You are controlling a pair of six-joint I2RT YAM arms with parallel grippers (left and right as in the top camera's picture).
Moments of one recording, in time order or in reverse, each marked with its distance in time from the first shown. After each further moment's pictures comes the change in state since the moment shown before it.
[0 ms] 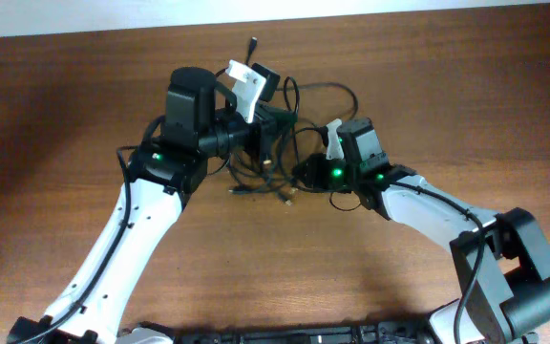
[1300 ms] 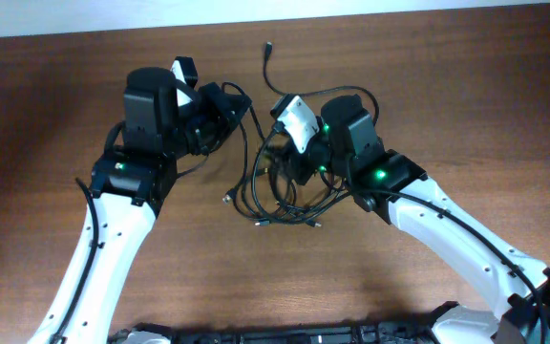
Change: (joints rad) left arm 0.115 -0.090 0.008 -0.092 -0.198 -0.950; right arm 0.154 -0.201 0.230 -0.140 0.122 -0.822
